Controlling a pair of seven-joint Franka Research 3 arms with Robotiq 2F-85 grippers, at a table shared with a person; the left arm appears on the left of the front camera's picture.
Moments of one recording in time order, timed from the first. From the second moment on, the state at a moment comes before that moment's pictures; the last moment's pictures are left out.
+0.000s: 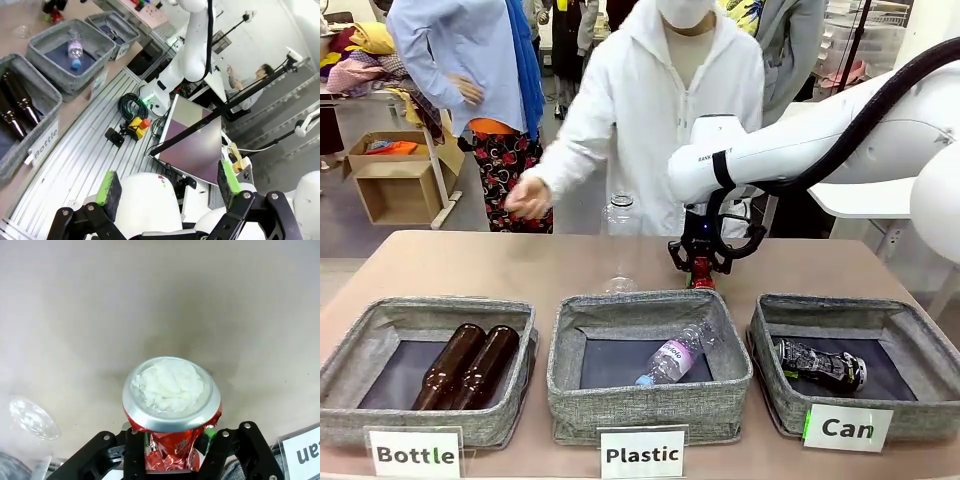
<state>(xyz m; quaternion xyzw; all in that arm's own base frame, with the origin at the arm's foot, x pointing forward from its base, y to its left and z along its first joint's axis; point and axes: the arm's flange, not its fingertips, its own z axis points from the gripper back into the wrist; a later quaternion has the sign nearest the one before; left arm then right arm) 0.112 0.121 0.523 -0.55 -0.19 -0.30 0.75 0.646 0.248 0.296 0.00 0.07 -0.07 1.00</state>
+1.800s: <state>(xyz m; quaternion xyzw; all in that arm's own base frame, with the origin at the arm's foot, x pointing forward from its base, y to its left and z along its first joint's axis) 0.364 -0.023 0.399 -0.58 -0.15 -0.21 0.77 0.444 0.087 0.438 0.08 0.06 0.45 0.89</state>
